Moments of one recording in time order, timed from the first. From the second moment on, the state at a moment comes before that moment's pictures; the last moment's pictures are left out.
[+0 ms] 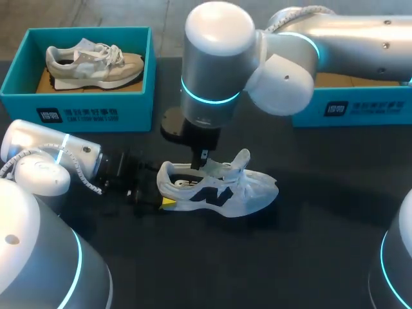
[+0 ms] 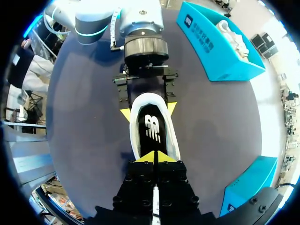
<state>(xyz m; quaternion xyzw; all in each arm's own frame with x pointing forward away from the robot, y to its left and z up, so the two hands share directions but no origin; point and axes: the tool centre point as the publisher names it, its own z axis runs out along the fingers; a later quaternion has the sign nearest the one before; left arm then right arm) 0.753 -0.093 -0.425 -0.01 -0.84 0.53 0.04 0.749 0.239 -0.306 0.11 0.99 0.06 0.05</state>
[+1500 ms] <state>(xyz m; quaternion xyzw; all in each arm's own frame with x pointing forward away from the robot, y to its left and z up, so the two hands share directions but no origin) 0.753 -0.093 -0.425 -0.01 -0.84 0.53 0.04 0.753 0.227 -0.379 0.15 0.99 0.03 -0.01</state>
